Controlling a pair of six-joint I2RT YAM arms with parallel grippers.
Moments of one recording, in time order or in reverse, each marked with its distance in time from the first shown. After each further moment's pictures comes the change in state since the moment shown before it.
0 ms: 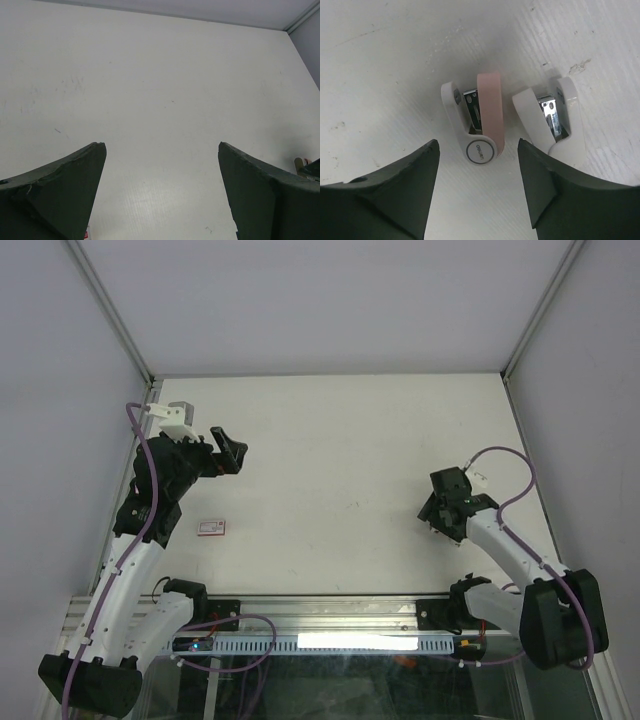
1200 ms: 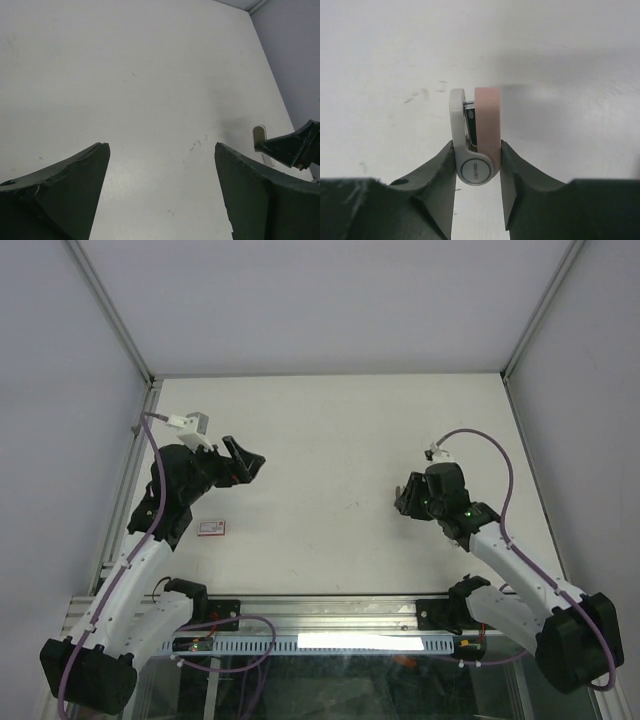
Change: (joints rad) left arm -0.024 0.019 -0.090 0.074 0.095 -0.144; right arm 0.090 -0.080 -0.008 0.229 -0.269 -0.254
